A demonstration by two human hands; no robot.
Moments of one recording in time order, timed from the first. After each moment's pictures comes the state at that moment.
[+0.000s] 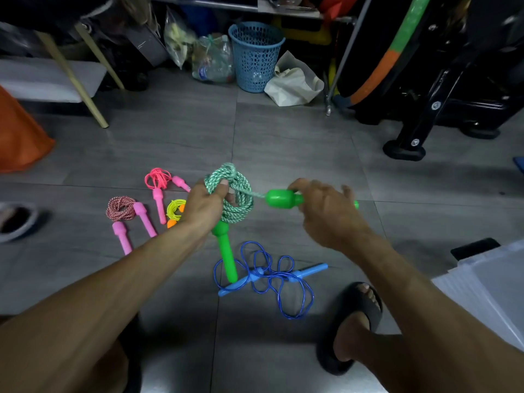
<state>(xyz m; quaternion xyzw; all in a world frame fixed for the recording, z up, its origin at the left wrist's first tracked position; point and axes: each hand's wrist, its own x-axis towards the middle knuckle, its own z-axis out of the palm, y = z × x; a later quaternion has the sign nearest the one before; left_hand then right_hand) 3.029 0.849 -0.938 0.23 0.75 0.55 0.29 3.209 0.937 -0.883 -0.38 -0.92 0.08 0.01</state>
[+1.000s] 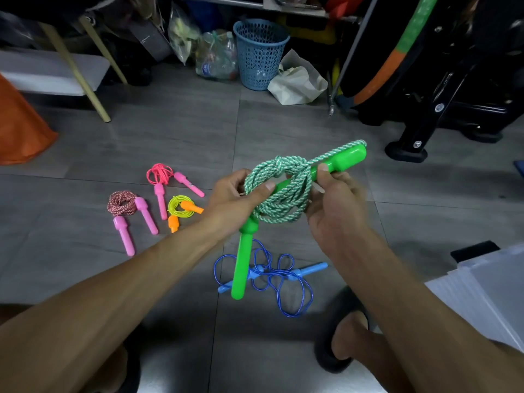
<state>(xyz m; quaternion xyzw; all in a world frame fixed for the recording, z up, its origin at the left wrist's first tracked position) 3.061 0.844 -0.911 0.31 0.62 0.61 0.39 3.183 0.917 -0.867 -0.39 -0.31 0.74 0.44</state>
